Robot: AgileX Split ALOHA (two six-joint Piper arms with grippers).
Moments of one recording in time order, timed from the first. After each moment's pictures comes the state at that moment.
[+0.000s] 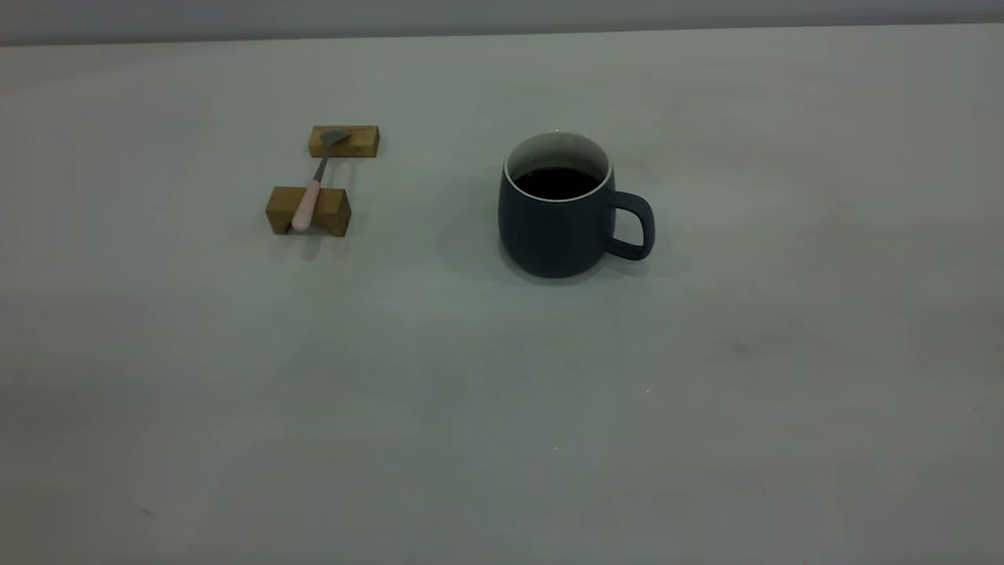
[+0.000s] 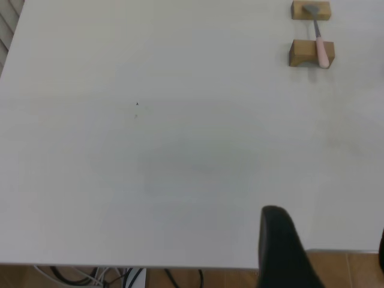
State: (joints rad) left arm 0.00 -0.02 -0.49 0.03 1.13 -0.03; right arm 0.05 0.16 -0.54 0.07 1.14 -0.17
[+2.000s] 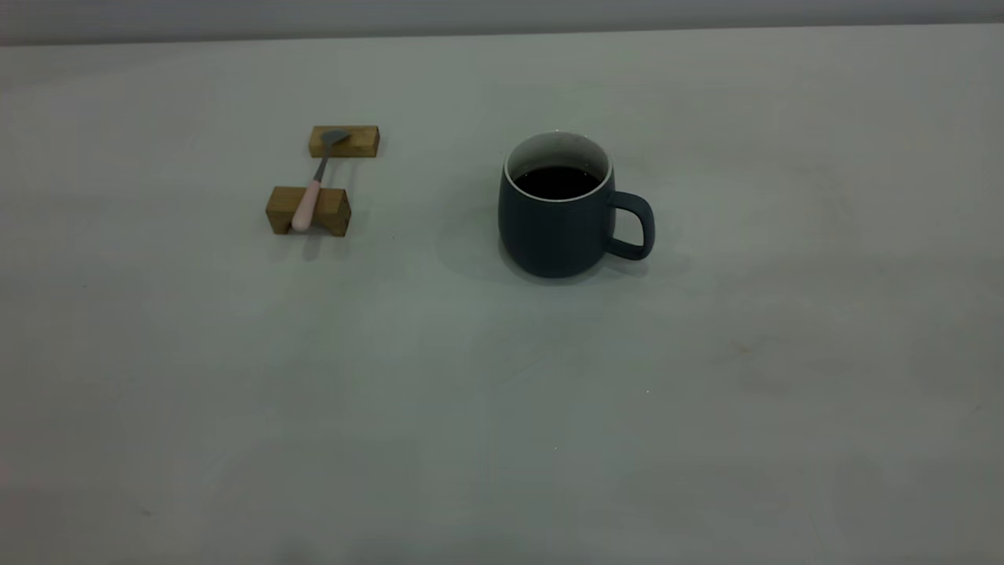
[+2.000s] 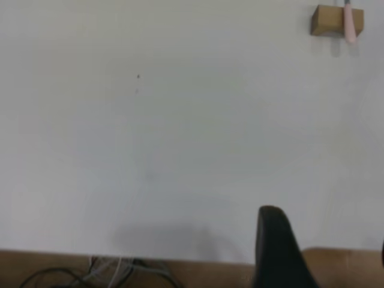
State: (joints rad) left arm 0.00 0.59 -0.57 0.06 0.85 -0.09; right arm 0.01 0.02 -0.47 0.06 1.13 -0.11
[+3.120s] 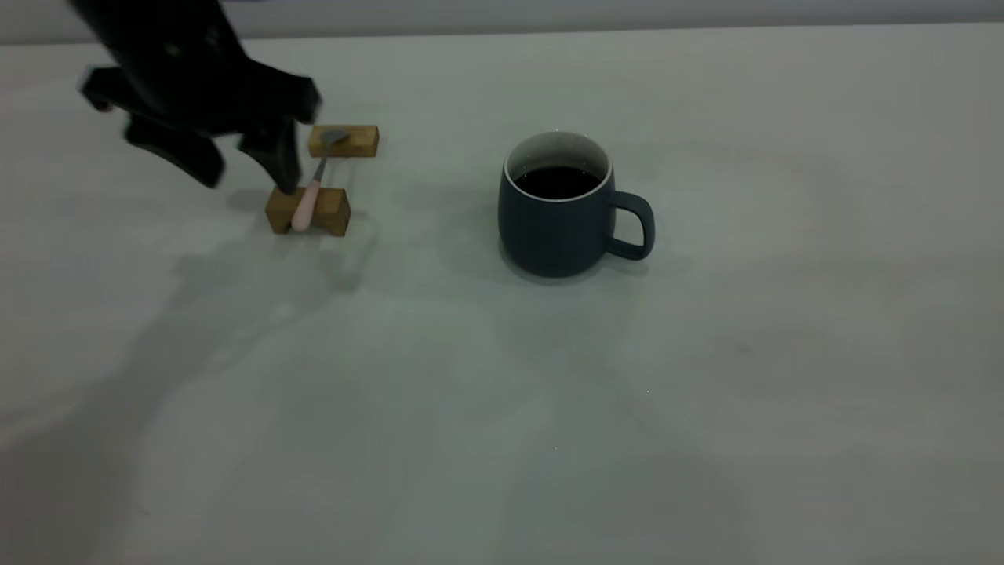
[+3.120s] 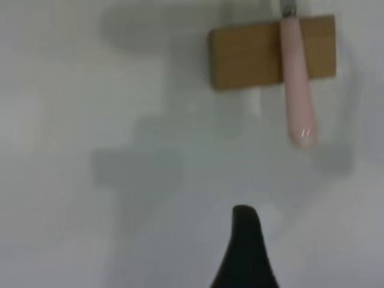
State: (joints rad) left arm -0.28 2.12 -1.20 0.00 0.38 -0.13; right arm 0.01 0.02 -0.47 0.06 1.13 -0.11
